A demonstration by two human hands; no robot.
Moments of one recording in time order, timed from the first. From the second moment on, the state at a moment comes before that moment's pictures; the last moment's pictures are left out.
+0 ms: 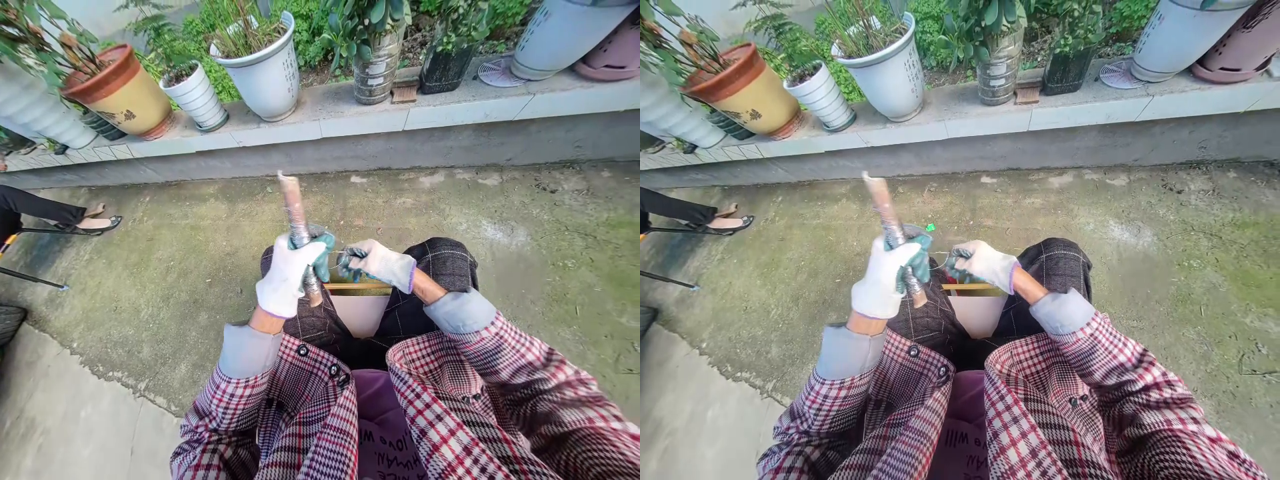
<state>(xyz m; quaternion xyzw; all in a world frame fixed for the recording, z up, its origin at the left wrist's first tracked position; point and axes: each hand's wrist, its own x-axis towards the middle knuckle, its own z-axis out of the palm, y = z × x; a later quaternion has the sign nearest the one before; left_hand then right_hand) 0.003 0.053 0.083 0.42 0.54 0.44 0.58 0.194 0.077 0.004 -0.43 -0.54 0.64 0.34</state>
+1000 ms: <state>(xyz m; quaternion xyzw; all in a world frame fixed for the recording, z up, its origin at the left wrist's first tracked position) -0.032 0.044 0.073 0.38 0.53 0.52 0.55 0.243 0.123 0.035 -0.58 -0.55 0.47 0.38</state>
